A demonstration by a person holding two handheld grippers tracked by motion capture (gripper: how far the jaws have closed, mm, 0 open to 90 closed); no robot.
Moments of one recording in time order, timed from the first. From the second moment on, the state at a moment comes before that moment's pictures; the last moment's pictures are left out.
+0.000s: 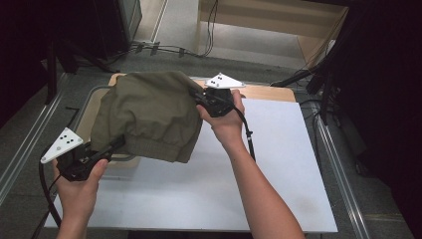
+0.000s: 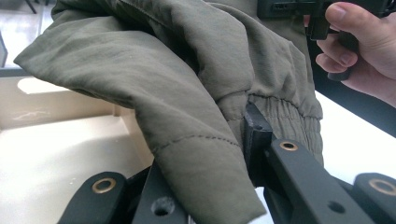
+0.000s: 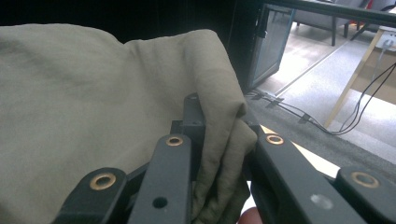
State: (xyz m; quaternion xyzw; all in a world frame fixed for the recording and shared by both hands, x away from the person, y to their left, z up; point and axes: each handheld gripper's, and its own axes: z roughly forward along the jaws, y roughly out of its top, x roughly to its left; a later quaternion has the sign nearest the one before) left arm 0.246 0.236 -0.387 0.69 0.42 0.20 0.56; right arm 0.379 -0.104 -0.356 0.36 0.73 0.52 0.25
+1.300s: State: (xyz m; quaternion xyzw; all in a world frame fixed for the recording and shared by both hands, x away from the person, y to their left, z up) left arm 0.249 0.291 -0.393 0.65 0.47 0.21 0.55; right arm 0.411 -0.037 -0.358 0.34 0.75 0.52 0.23
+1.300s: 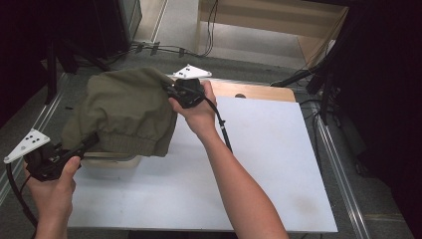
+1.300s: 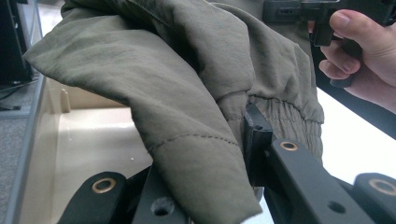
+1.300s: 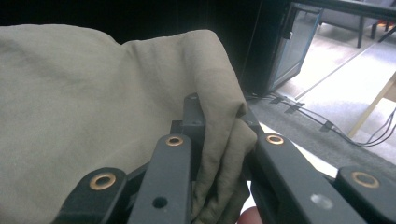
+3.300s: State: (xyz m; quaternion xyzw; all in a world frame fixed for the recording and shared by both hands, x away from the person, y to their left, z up) left arm 0.269 0.336 -0.433 0.65 0.55 0.23 0.47; right arm 0.449 0.029 -0.409 0.34 0.77 0.50 0.21
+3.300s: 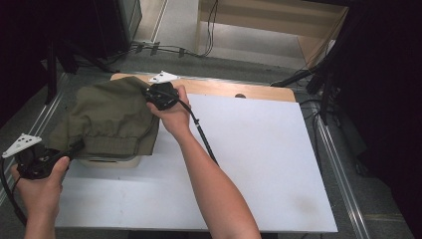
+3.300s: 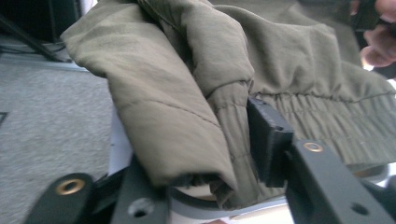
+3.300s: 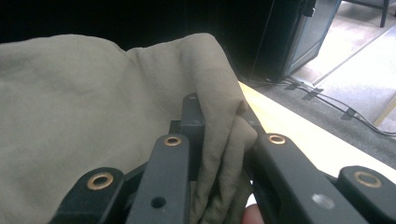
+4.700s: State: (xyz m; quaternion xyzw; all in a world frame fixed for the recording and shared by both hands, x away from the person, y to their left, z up) left arm 0.255 0.292 -0.401 0.67 0.46 0.25 0.52; right arm 0.398 -0.012 -0.397 0.29 0.77 0.55 0.14
